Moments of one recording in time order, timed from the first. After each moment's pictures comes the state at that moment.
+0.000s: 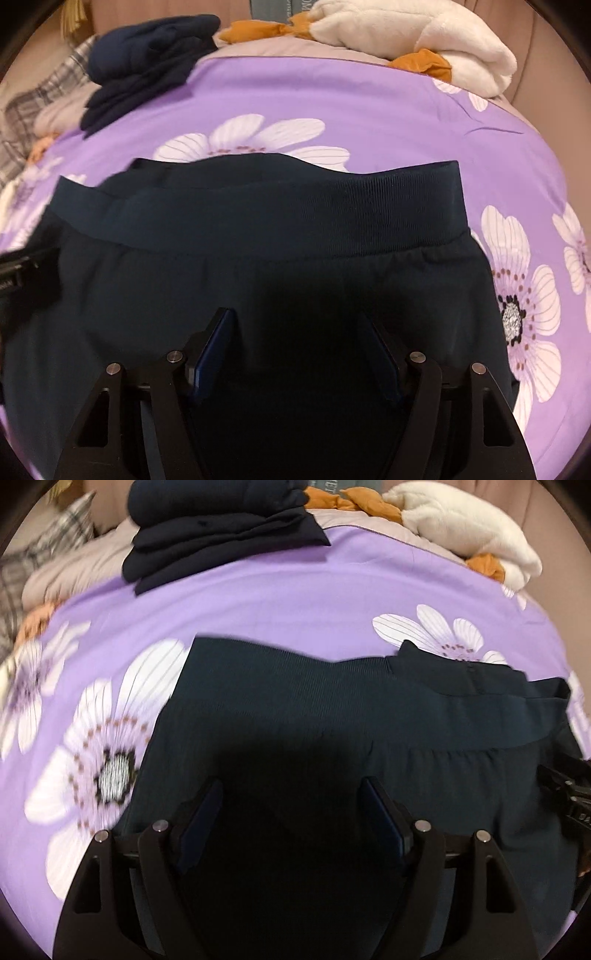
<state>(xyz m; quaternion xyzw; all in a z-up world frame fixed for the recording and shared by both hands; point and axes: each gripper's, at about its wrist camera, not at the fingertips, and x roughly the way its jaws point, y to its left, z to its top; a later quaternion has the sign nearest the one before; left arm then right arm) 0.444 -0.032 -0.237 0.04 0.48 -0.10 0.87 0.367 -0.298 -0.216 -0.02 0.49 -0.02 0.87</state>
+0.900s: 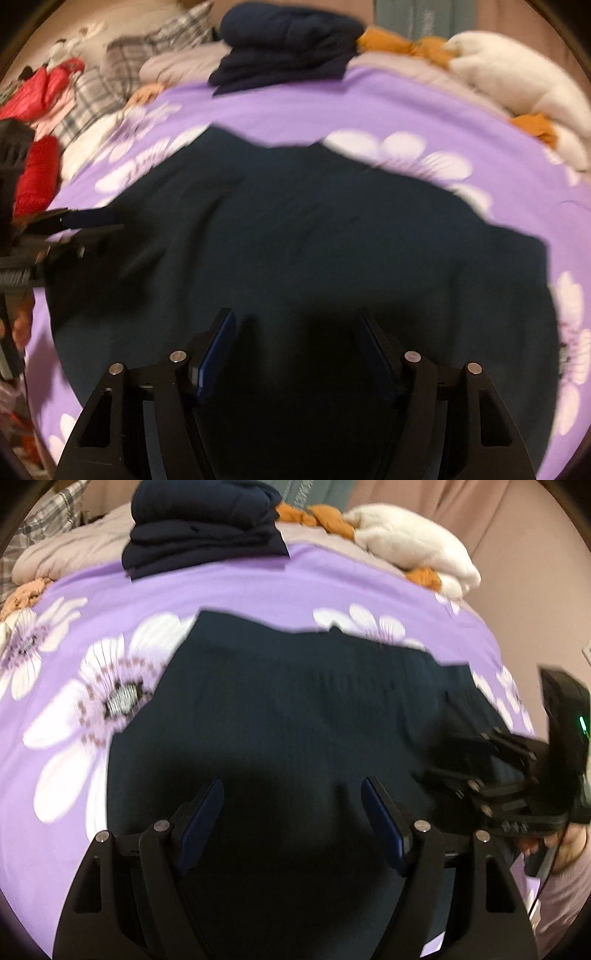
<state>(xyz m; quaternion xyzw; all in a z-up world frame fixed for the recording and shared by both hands) 0.348 0.003 -0.207 -0.04 0.48 -0.20 0.85 0.330 -0.201 -0.202 -0.07 0.50 0.17 0.84</state>
